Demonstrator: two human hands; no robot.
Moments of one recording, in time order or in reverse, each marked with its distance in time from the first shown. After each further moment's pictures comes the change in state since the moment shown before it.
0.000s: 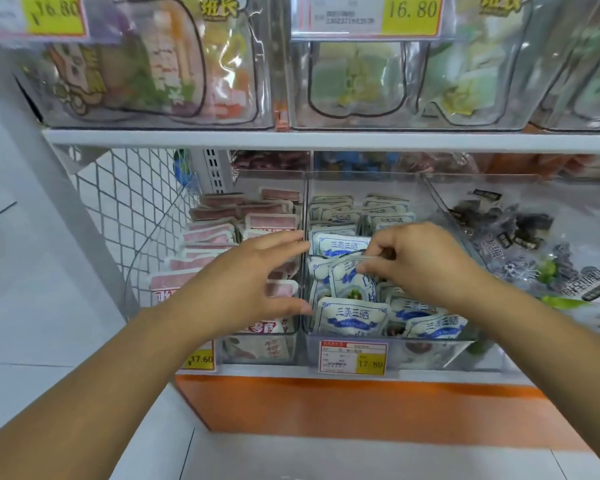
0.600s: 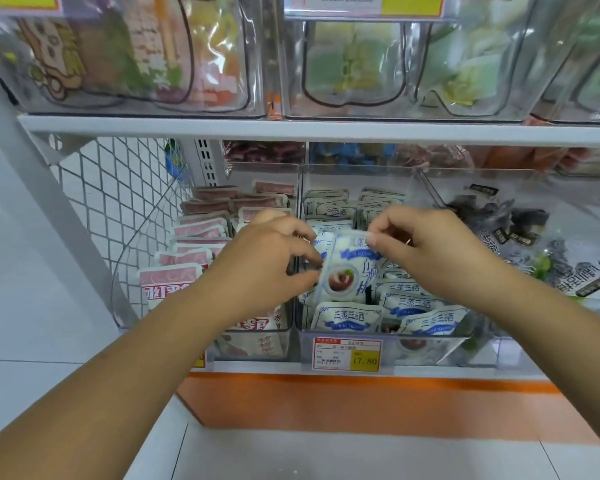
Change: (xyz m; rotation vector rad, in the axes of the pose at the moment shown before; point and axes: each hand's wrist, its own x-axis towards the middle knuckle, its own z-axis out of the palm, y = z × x) left_hand 0.029 0.004 0.016 0.020 0.223 0.126; right_hand -0.012 0.003 -0.014 0.265 0.081 -0.023
